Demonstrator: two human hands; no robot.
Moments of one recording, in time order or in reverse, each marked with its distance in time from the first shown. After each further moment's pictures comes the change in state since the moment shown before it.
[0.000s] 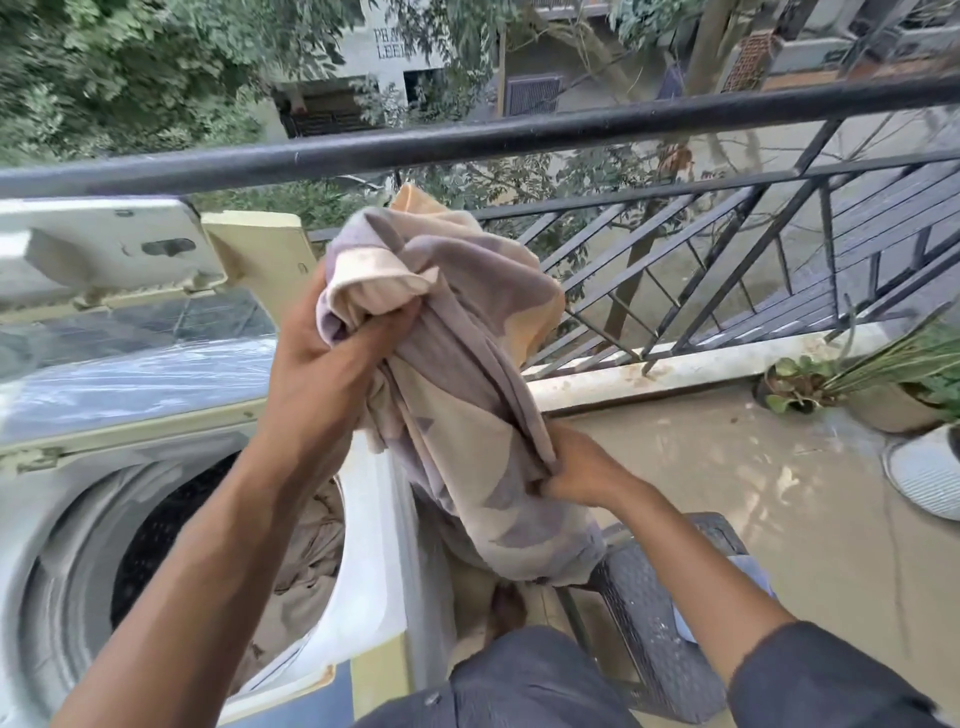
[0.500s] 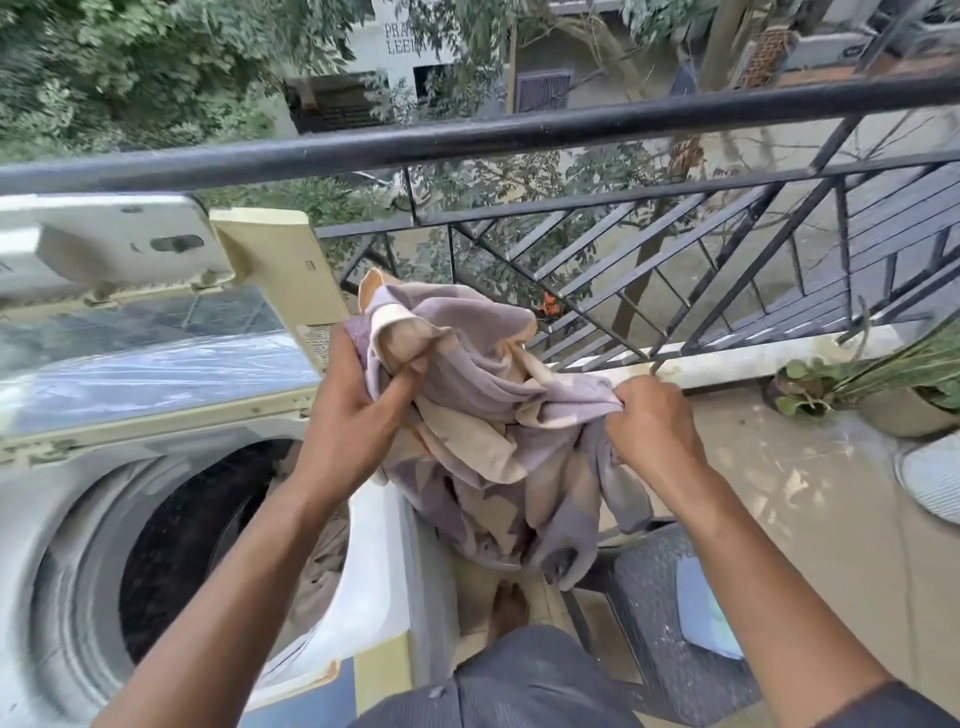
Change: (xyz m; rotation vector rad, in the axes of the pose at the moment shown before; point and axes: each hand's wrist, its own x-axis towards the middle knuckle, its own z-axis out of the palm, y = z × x) left_hand -0.009 -0.056 -0.020 0.519 -0.003 -0.043; right_hand -0.024 -0.016 -0.062 -0.180 0.407 0.278
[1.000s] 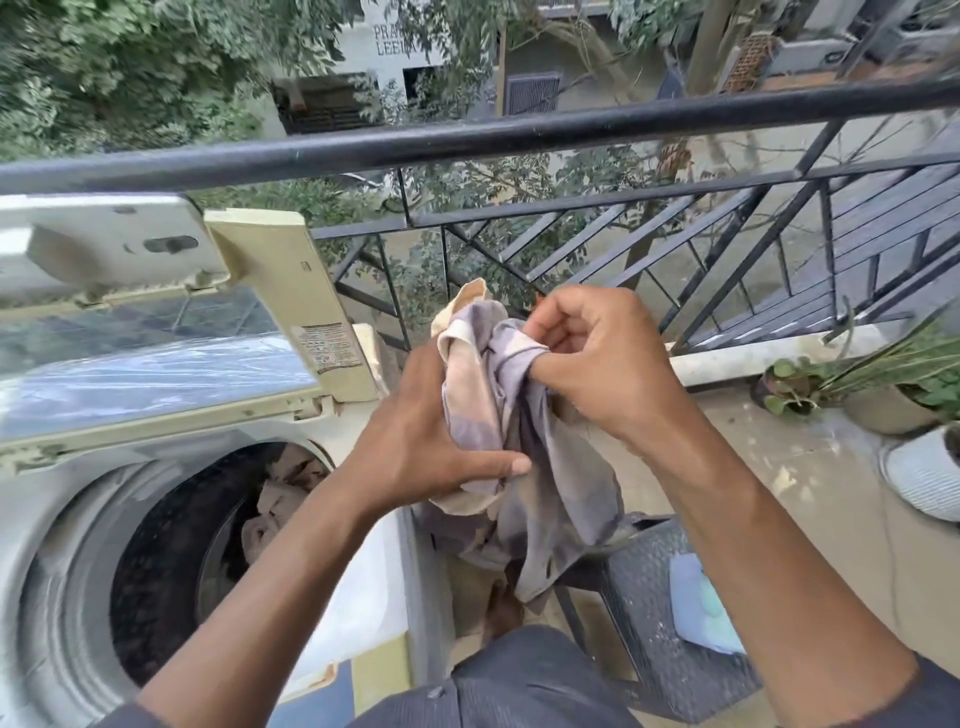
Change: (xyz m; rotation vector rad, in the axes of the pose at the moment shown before) left_hand -0.002 0.005 0.028 0.314 -0.329 0.088; right_hand -0.039 -0.087 -0.066 0.764 0.010 -0.406
